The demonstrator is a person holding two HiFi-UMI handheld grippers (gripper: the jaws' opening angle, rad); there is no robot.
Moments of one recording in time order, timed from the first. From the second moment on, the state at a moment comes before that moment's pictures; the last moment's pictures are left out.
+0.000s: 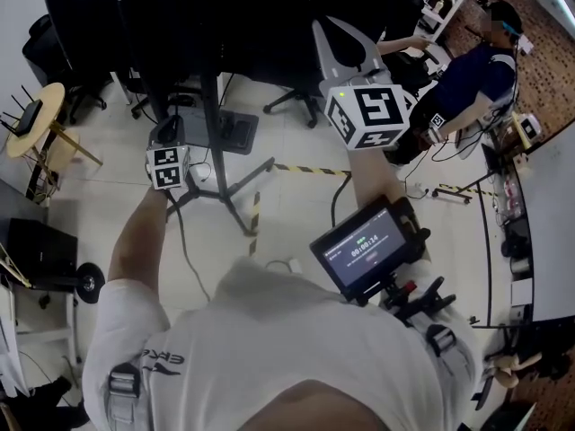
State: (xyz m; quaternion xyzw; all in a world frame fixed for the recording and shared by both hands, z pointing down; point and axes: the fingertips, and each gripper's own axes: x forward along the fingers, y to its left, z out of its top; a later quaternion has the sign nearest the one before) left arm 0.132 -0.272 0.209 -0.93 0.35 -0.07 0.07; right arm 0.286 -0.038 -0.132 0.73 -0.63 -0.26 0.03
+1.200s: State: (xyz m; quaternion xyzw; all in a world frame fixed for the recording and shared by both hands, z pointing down) left arm -0.029 -0.320 -0.080 -0.85 0.49 0.09 0.17; right arm 0.312 -0.088 -0.102 0.71 -0.67 -0.22 -0.03
